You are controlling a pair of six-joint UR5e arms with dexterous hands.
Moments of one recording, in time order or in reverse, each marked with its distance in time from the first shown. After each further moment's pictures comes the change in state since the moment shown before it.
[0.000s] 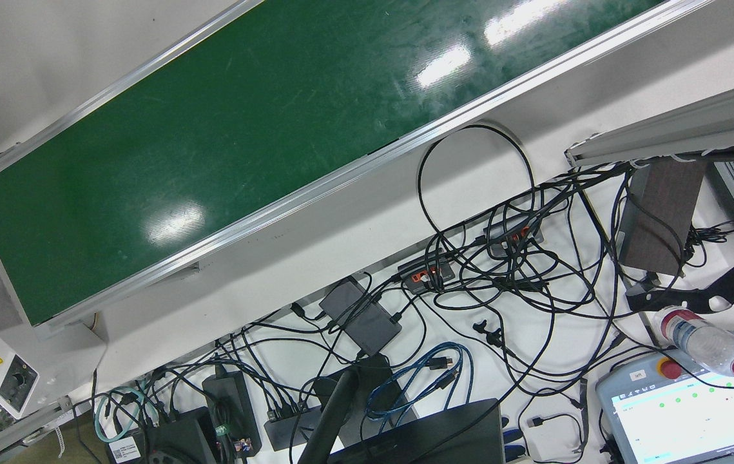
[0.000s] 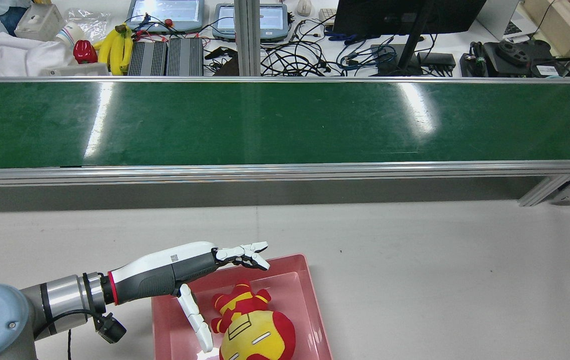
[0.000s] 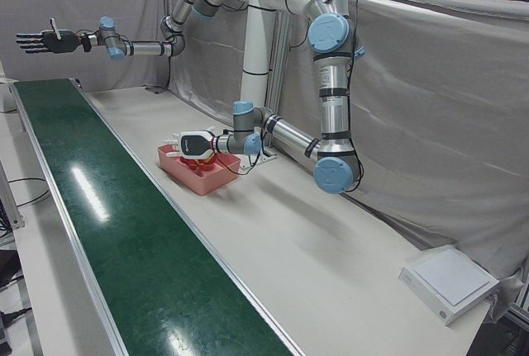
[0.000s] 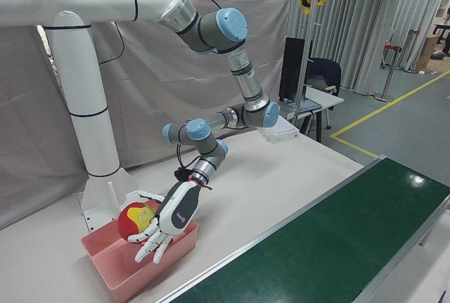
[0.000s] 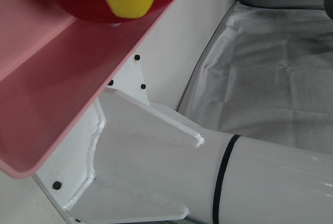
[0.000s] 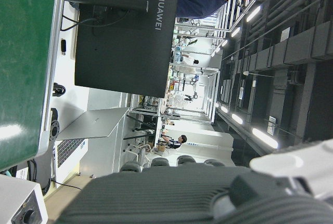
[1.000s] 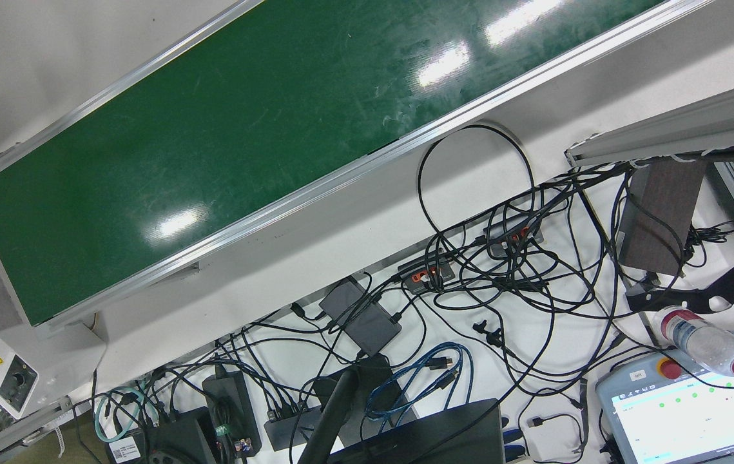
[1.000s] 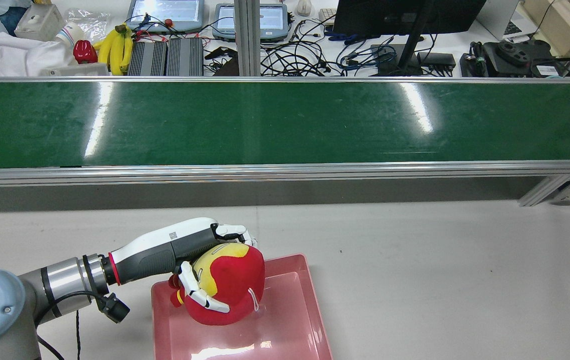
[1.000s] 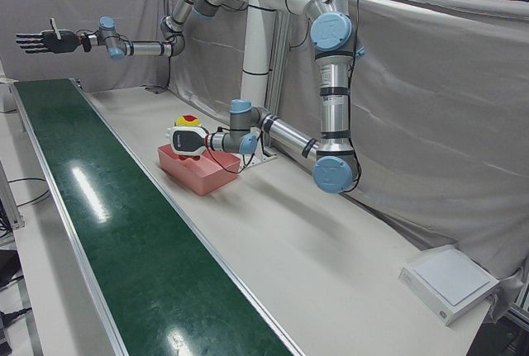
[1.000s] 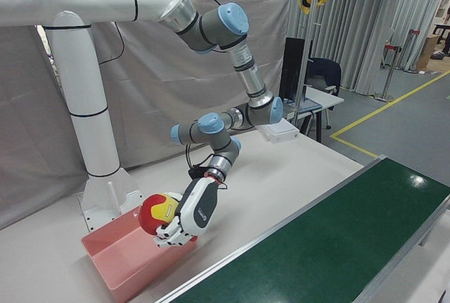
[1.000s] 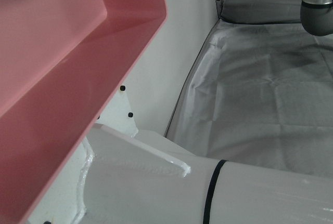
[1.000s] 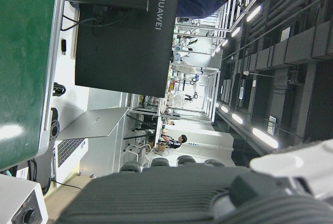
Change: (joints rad) left arm -0.040 -0.018 0.013 -0.060 -0.029 -0.003; right arm 0.000 0.000 0.000 -0.001 0.000 0.000
